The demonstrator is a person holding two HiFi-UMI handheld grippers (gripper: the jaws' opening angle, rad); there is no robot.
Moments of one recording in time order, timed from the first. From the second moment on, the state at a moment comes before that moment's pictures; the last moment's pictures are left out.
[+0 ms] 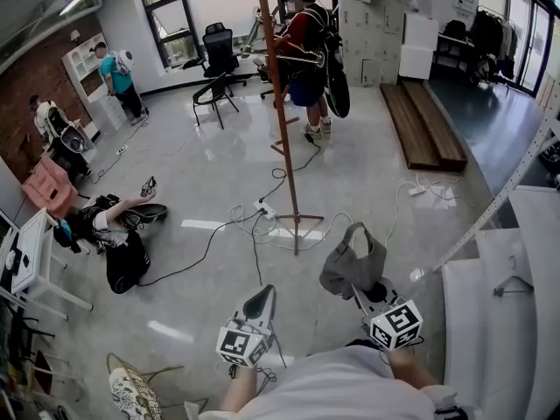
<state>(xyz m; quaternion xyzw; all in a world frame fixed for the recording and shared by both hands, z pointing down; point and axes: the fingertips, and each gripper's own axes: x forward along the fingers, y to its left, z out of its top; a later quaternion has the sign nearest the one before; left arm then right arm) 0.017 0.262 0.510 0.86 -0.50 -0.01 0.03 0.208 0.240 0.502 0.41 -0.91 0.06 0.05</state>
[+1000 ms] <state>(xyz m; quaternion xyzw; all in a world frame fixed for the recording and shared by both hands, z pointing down) -0.011 0.150 0.516 0.82 -0.56 0.00 0.03 0.186 0.093 0.518 0.36 -0.93 0.08 0.04</state>
